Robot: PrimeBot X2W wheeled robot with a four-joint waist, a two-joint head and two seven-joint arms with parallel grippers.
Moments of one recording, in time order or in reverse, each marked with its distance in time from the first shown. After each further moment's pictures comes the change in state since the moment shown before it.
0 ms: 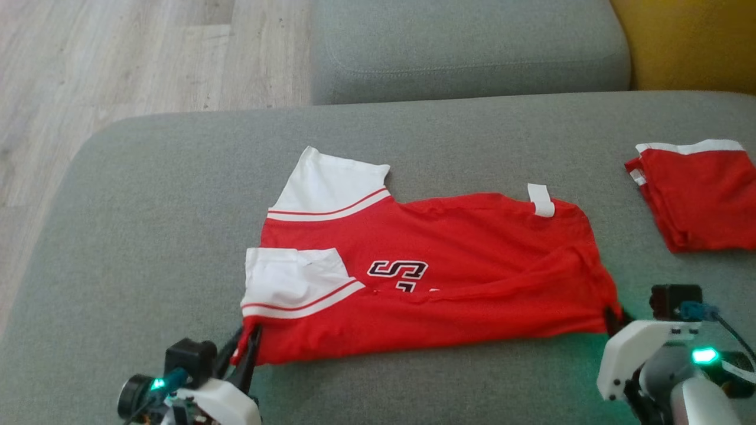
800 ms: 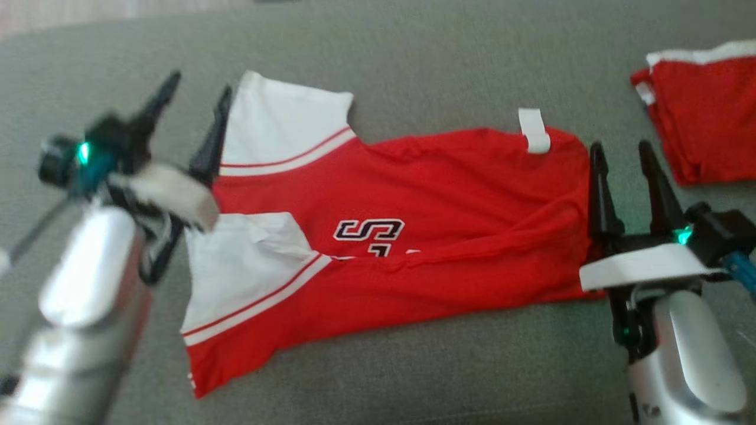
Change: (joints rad) left arm -0.530 0.085 -0.013 -0.009 -0.017 -0.010 -0.056; right arm -0.184 -0.001 0.134 -0.121 0.178 0.000 -0.586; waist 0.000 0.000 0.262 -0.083
